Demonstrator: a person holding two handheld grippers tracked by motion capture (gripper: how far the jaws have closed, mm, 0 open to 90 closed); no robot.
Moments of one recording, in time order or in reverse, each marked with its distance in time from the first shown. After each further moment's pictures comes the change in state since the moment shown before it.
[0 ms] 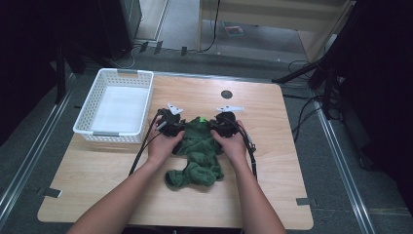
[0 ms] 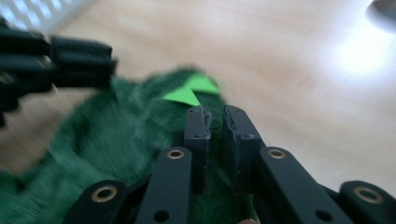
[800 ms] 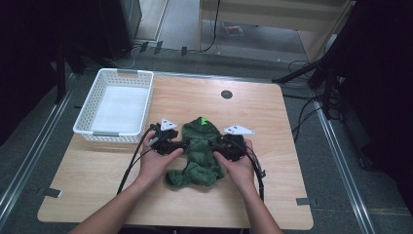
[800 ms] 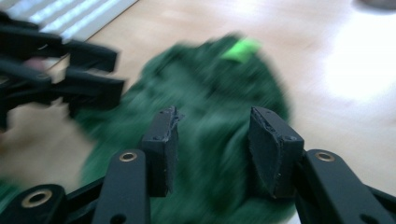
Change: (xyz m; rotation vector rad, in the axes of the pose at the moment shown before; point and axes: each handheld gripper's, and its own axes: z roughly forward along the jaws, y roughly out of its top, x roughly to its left) left arm -0.015 -0.040 -0.056 -0.027 -0.209 -0.047; right arm 0.035 -0.053 -0.068 -0.091 0.015 -0.017
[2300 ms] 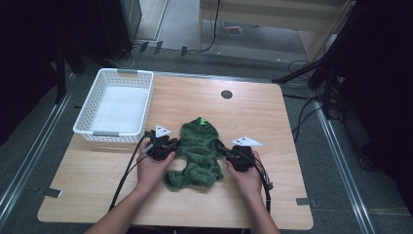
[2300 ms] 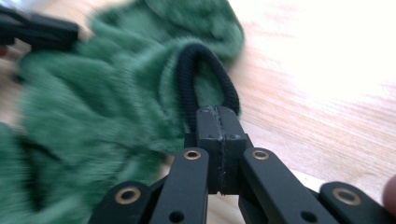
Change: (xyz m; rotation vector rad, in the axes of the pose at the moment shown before) left arm 0.015 -0.021 0.005 -0.026 0.042 -0.037; right arm -0.021 -0.033 -0.012 0.044 -0.059 0.032
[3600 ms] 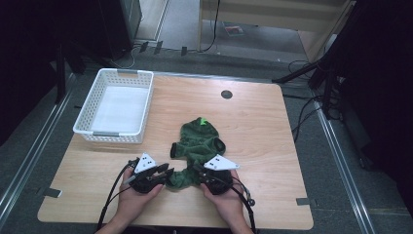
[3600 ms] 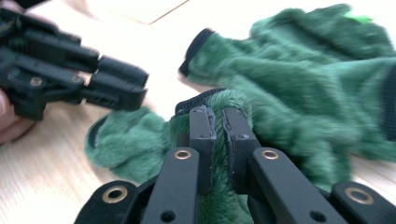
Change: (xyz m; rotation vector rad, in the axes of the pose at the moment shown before) left arm -0.017 -0.066 -0.075 -0.035 -0.154 0.088; right arm 0.095 -0.018 -0.021 -0.062 0.151 -0.144
